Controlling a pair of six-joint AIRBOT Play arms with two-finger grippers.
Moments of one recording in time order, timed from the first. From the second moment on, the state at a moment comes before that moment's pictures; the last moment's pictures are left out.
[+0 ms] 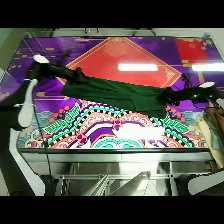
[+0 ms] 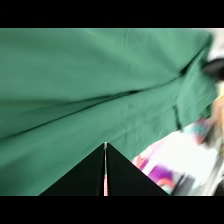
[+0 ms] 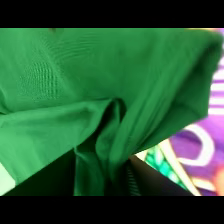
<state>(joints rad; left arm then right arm) -0.03 -2.13 1.95 0.65 -1.38 -1.19 -0.24 -1.80 1.20 -0.66 1.06 1.11</state>
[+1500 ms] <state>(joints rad) -0.12 -1.78 1.99 0.67 -1.50 -1.26 0.10 -1.69 1.53 -0.53 1.22 1.30</state>
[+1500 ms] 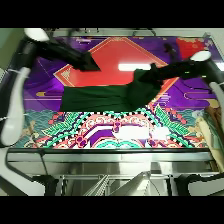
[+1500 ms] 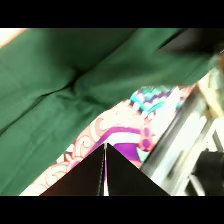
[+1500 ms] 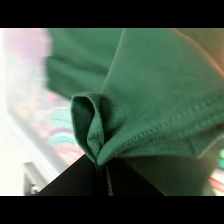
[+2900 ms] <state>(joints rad) 0.21 -1.26 1.36 0.53 -1.45 -0.97 0.49 -2.07 1.97 -0.36 0.99 1.26</state>
